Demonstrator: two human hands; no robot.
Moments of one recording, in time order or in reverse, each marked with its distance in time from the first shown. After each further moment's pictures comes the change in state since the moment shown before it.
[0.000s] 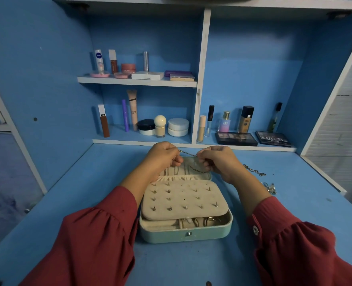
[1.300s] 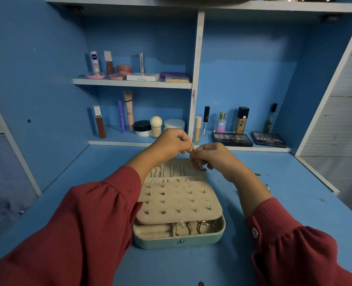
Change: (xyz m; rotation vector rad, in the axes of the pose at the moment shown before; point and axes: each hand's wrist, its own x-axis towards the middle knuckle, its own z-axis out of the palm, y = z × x) left_hand 0.023 0.027 0.013 0.204 -0.126 0.308; right_hand -0.007 -0.015 -0.011 -0.373 -0.117 -0.109
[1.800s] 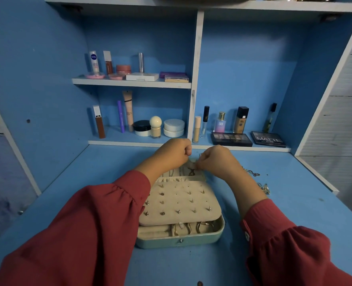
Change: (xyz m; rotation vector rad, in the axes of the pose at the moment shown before) left_hand 0.001 -0.013 0.014 0.516 -0.080 0.105; right_hand 0.016 0.018 0.004 -0.581 0.207 0.094
